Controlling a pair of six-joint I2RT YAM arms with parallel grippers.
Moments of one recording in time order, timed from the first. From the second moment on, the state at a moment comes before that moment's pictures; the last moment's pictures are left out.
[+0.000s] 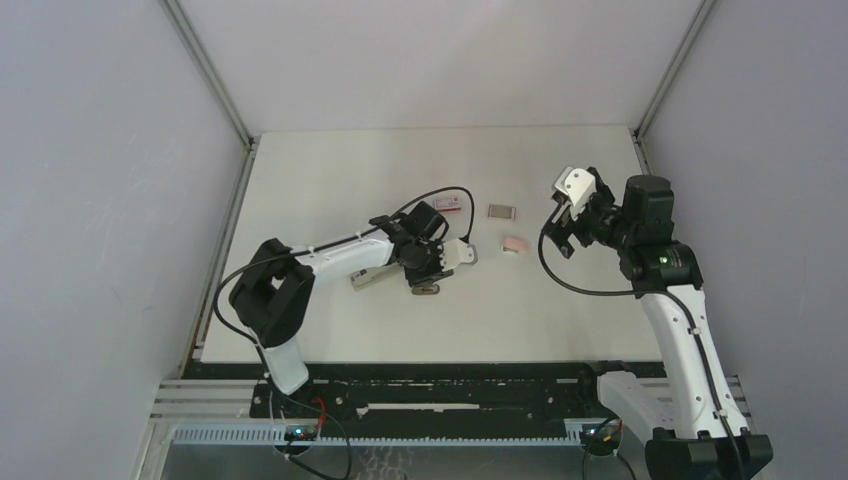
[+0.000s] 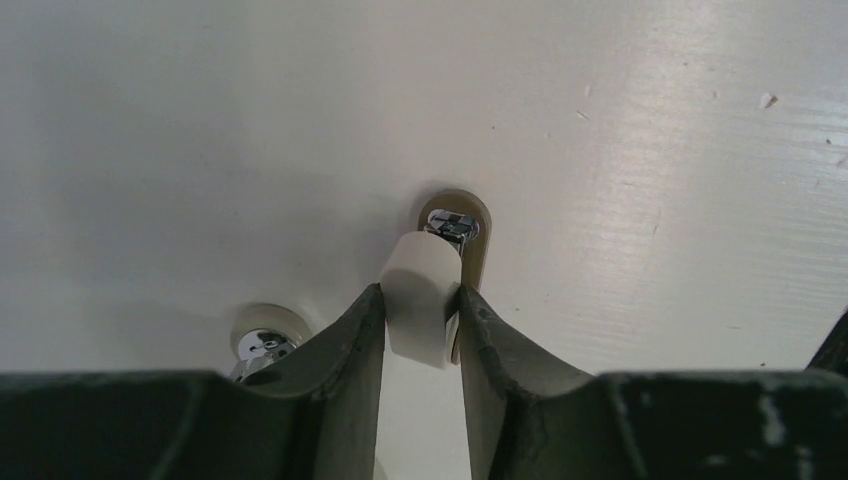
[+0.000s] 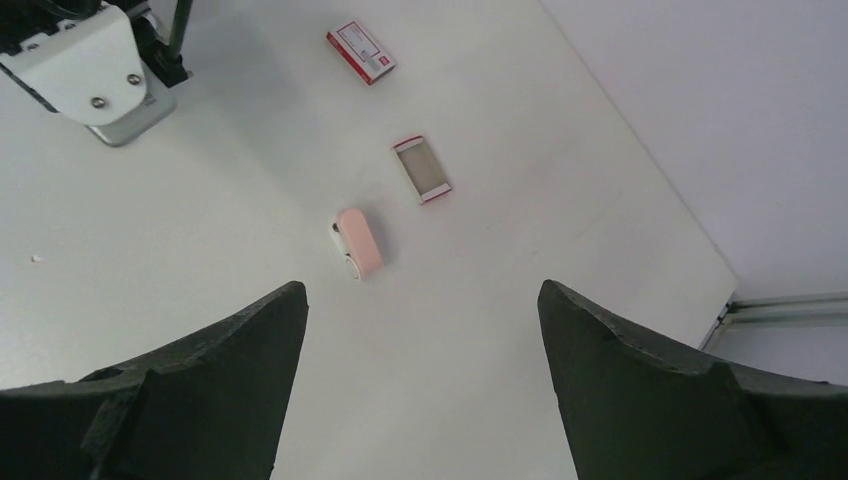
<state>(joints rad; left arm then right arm) -0.76 1.78 1.21 -0.60 0.24 0.62 0.07 0.94 1.07 -0.65 -0.55 -0.71</state>
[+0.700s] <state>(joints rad) -0.65 1.71 1.46 -0.56 0.08 0.60 0.17 0.86 0.95 -0.62 -0.45 -0.59</state>
